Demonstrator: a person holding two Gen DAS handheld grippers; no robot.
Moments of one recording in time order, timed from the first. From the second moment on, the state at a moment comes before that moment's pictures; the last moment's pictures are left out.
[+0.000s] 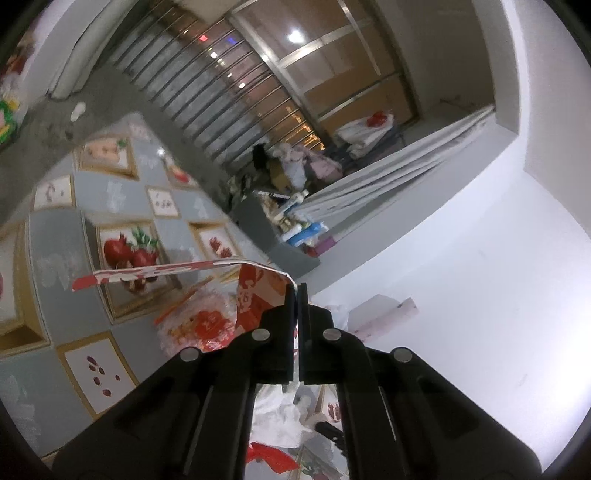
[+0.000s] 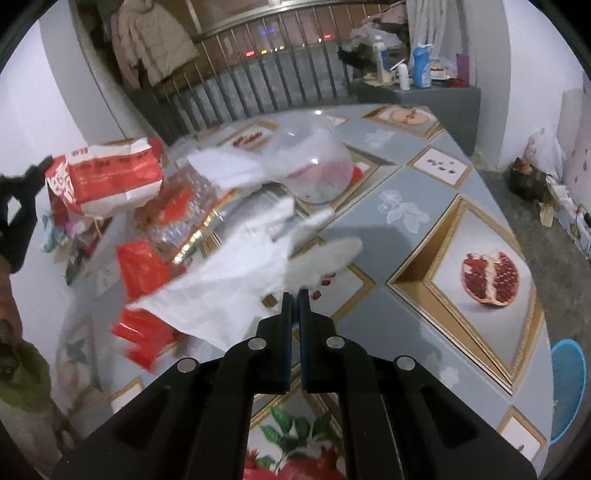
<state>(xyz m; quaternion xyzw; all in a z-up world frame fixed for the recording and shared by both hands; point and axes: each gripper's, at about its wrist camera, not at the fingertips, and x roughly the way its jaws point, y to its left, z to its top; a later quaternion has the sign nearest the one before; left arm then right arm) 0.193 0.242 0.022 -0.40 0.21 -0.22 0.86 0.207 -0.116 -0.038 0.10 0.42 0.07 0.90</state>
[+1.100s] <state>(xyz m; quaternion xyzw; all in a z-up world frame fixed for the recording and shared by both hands) 0.080 0.015 0.012 0.12 0.35 -0.35 0.86 0.085 -0.240 -0.041 0.27 0.40 0.03 0.88</state>
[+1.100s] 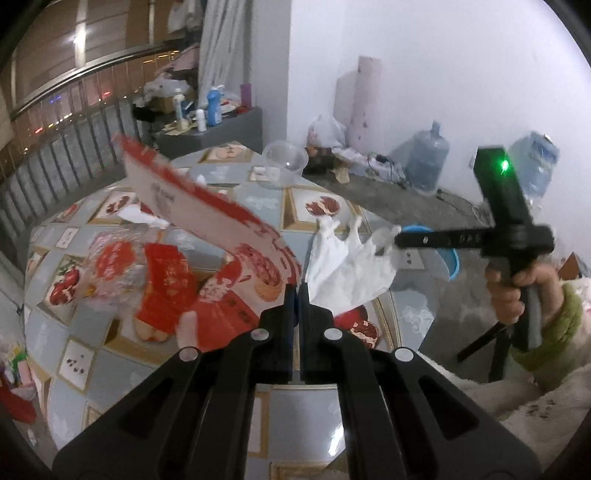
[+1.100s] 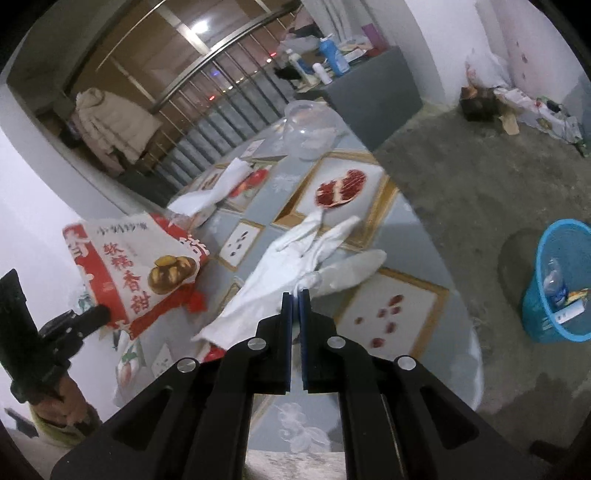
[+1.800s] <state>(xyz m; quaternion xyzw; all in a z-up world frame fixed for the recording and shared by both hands) 0.104 0.016 0.009 0.05 0.38 -0.37 0.85 0.259 -0.308 -0.065 0.33 0.39 0.11 0.85</state>
